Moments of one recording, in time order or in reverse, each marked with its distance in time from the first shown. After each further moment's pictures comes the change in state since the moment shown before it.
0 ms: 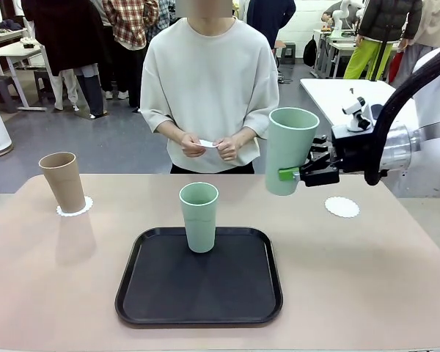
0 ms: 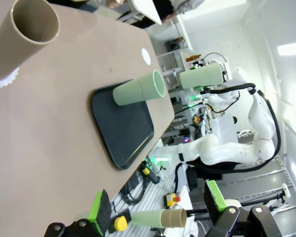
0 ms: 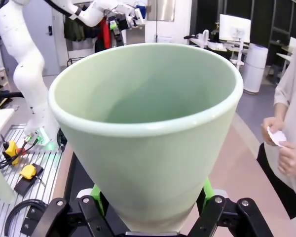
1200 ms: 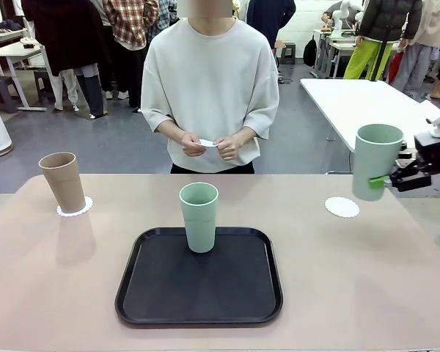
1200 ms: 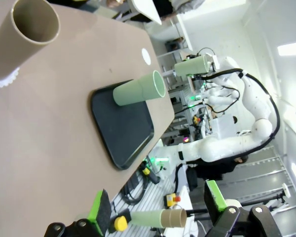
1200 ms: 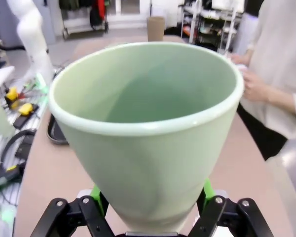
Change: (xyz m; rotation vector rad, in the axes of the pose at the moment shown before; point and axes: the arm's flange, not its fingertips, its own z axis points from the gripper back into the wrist) left arm 0.000 0.000 0.000 0.000 -0.001 0.000; right arm -0.081 -0.083 0.179 -0.009 0.169 0.032
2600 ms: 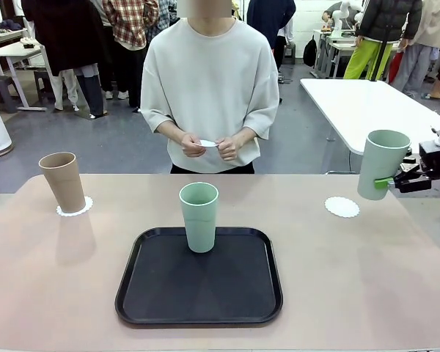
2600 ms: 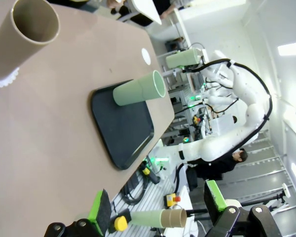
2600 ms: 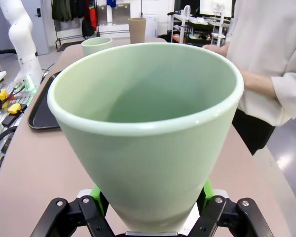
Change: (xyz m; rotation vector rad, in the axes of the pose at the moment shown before) left arm 0.000 0.000 0.000 0.000 0.000 0.000; right arm -0.065 -0.057 0.007 -0.024 -0.078 -0.023
